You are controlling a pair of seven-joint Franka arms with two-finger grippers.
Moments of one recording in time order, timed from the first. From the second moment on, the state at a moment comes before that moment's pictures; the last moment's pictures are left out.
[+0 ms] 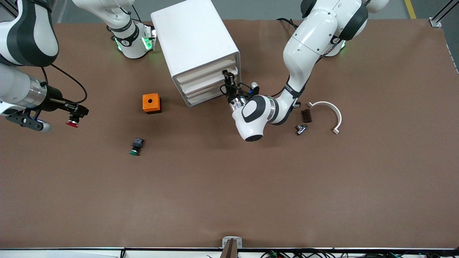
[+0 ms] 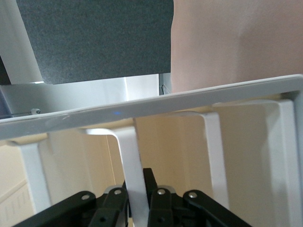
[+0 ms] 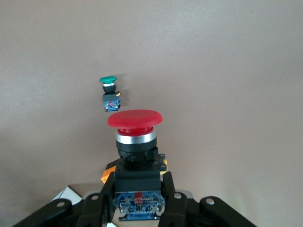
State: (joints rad) left arm -0.62 0.93 -0.10 -1.38 -1.01 1.35 -2.21; right arm 0.09 0.02 -0.12 -1.88 0.08 1.73 0.31
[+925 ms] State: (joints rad) left arm -0.46 0.93 -0.09 -1.36 -1.02 1.40 -2.21; right arm 0.42 0.03 -0.11 -1.87 0.08 1.81 0.97
